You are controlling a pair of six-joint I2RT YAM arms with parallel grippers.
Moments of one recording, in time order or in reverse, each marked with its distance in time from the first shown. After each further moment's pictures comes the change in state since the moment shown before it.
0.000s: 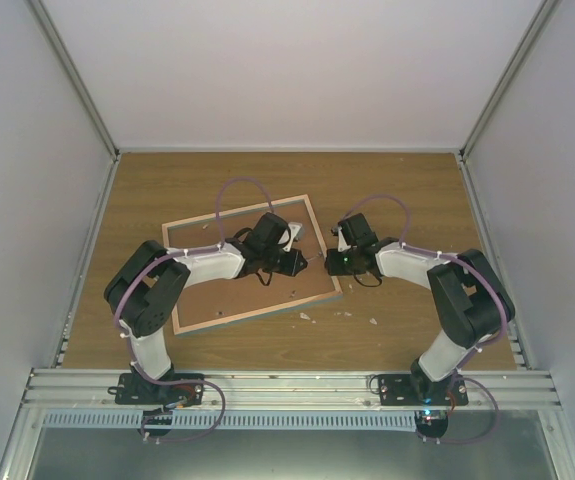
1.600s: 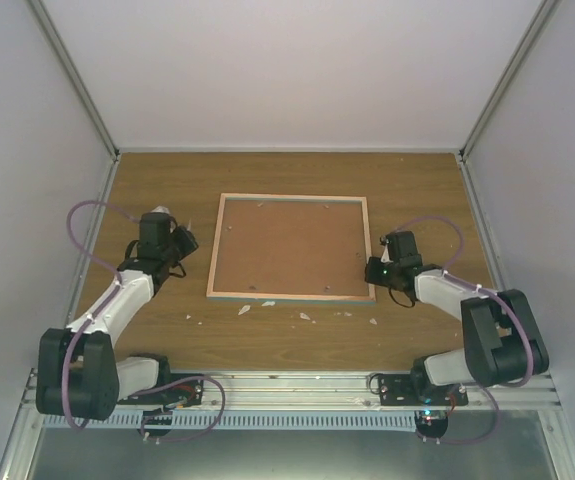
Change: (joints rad) left arm 0.590 -0.603 -0.364 -0.072 -0.262 -0.250; right arm -0.250 -0.258 -0.293 0.106 0.055 0.027
